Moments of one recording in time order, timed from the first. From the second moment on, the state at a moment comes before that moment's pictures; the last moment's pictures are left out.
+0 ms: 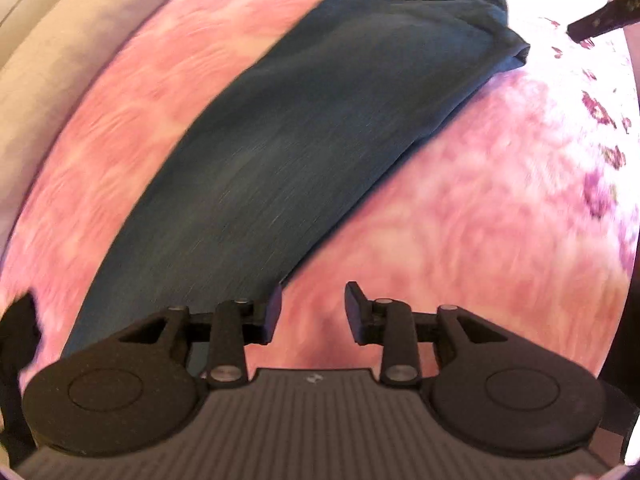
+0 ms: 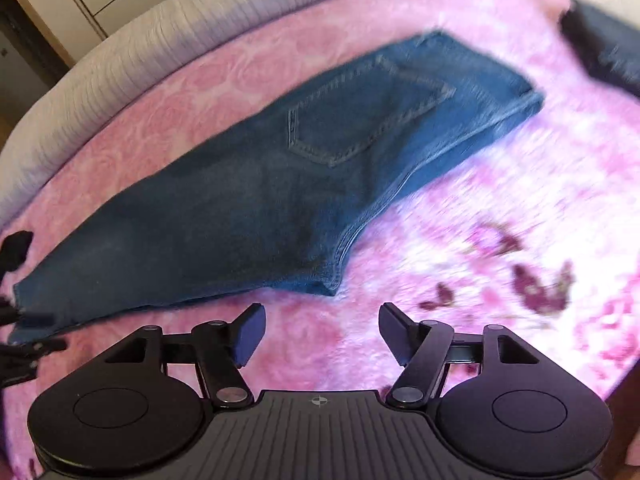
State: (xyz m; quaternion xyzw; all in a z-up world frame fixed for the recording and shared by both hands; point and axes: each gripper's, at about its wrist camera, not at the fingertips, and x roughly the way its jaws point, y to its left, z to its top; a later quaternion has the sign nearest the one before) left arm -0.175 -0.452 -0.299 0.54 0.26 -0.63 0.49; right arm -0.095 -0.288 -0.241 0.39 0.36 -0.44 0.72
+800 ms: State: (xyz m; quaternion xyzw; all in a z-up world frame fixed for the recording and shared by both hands) left arm 0.013 -0.345 -0.221 0.44 0.28 -0.63 0.58; right arm 0.098 -0.131 -0.148 0.26 0.47 -0.45 0.71
